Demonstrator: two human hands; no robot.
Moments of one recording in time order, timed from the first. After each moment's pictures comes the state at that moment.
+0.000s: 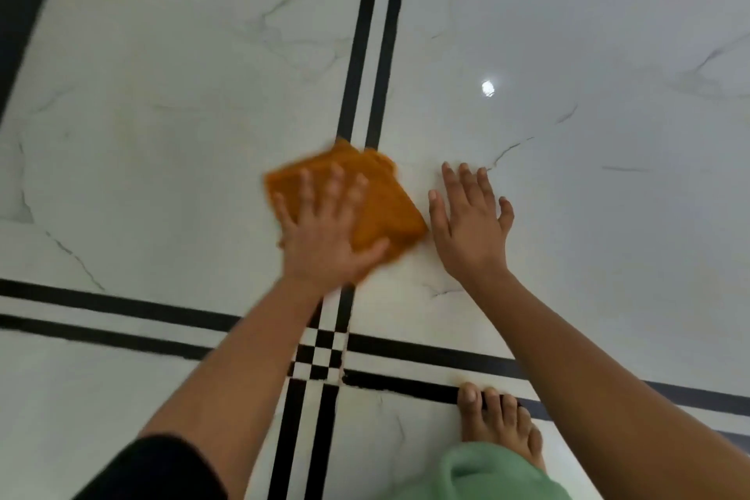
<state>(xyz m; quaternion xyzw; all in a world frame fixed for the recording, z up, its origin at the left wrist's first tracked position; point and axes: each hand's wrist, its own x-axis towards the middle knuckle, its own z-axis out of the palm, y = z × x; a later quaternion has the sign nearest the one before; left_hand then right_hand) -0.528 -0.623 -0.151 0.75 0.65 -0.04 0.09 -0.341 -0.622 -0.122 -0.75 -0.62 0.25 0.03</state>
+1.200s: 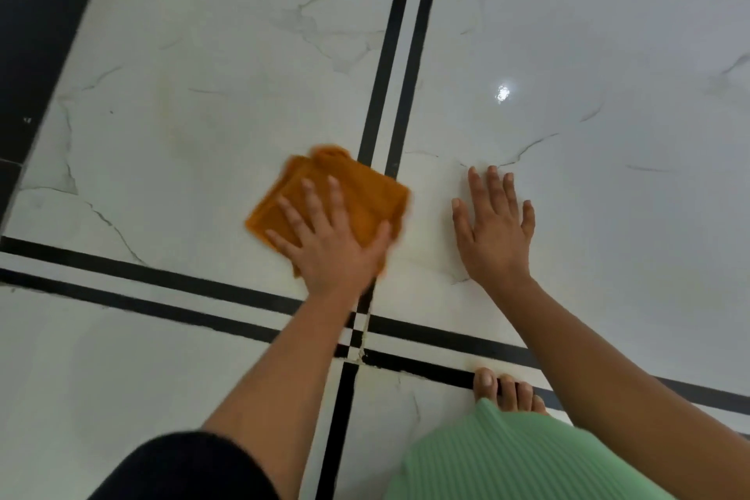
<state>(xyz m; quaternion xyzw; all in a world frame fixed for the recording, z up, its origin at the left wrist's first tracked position) -0.528 -0.656 -0.144 0.59 0.79 -0.03 0.14 -0.340 -0.642 -0.124 -0.74 -0.63 0.23 0.02</state>
